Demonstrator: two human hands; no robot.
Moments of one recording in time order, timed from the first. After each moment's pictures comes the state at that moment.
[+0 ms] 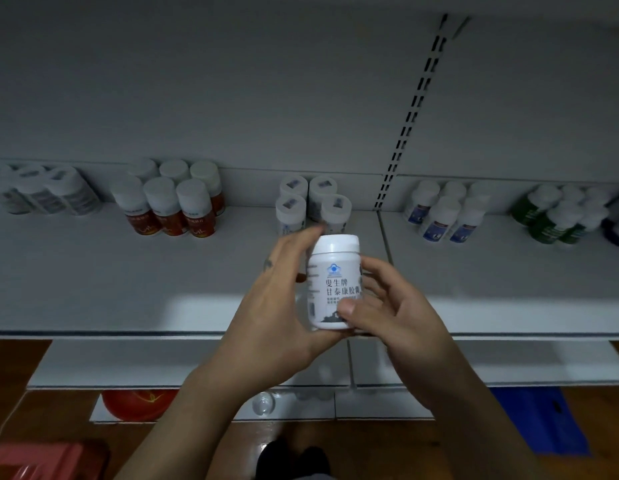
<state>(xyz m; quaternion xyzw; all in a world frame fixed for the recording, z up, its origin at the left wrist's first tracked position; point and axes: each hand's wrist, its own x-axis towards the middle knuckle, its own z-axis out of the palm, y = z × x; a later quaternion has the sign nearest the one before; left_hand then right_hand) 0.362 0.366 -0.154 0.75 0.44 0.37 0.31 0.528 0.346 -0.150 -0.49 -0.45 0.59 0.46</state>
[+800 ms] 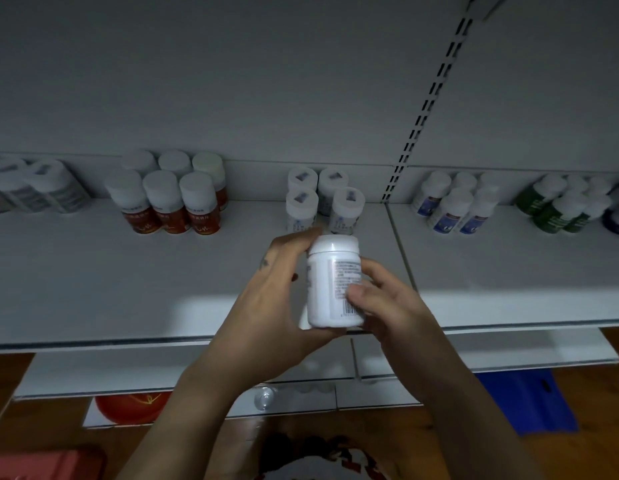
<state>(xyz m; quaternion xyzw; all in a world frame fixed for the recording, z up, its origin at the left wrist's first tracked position) 0.322 0.391 -0.177 0.77 0.43 0.35 0.32 0.488 0.361 -0.164 -0.50 -0.40 0.61 0.47</state>
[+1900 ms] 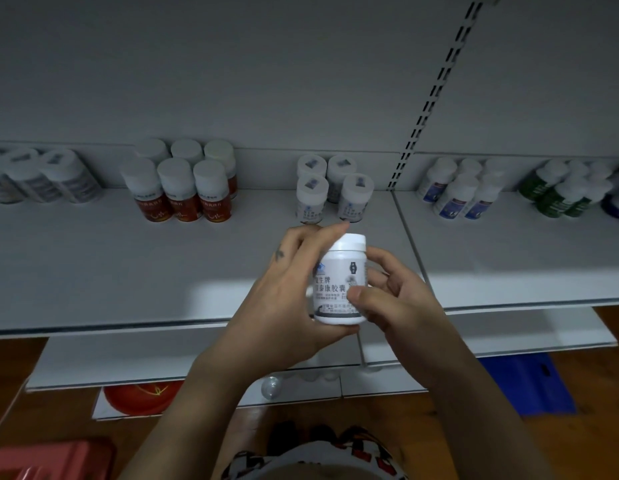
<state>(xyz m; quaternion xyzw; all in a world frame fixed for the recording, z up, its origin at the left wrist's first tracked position) 0.306 0.380 -0.178 0.81 0.40 0.32 0.30 0.471 0.347 -0.167 -0.50 -0.39 0.60 0.48</state>
